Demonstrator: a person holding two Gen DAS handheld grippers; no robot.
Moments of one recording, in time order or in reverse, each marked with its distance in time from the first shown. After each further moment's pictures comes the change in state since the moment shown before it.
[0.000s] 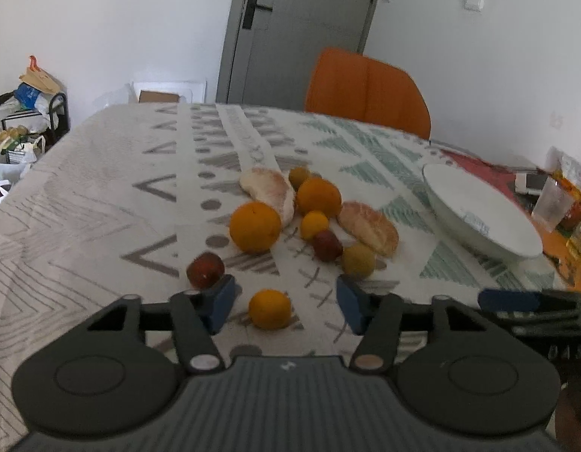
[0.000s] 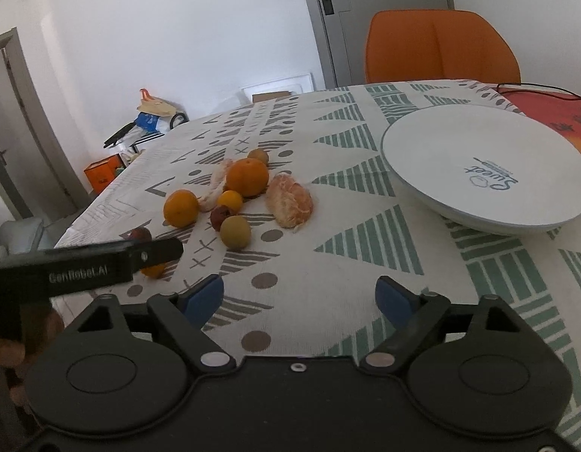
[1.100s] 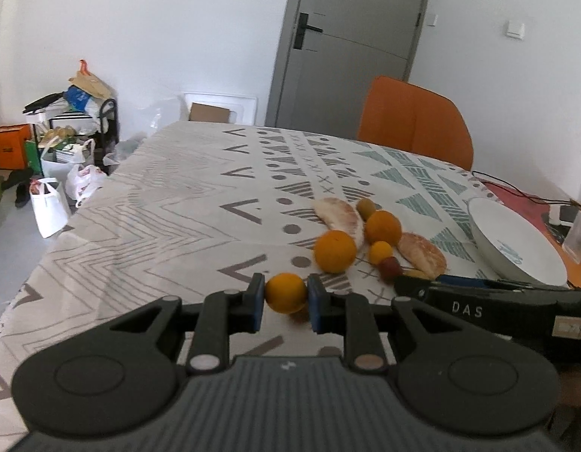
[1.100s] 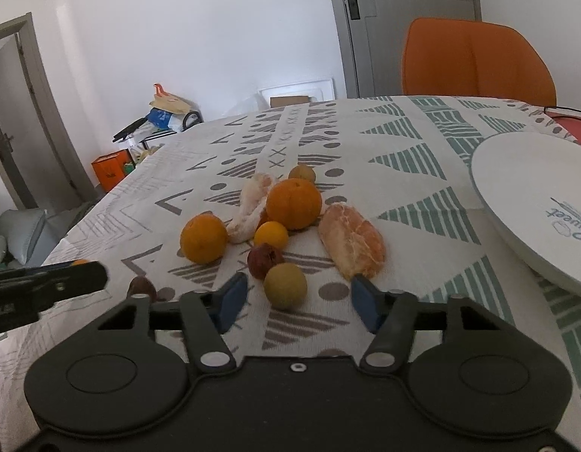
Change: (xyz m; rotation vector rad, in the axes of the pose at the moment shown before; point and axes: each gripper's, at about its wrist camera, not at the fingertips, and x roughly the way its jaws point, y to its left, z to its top) left arm -0.044 0.036 0.009 -0.077 -0.070 0.136; right arm 0.056 0.040 0.025 -0.065 -0.027 0.008
